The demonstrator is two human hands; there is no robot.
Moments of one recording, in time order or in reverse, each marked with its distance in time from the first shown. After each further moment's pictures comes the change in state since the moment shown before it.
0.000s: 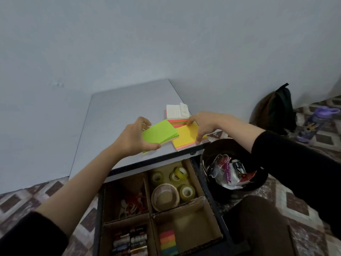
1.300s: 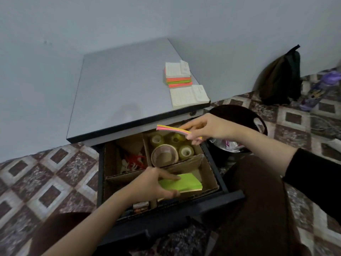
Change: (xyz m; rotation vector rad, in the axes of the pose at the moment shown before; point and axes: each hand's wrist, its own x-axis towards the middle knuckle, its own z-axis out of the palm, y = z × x) left_hand -0.154 -0.012 0.104 -0.142 -0.564 0.044; right_hand -0.084 -0.029 0.104 1.105 -0.122 -0.180
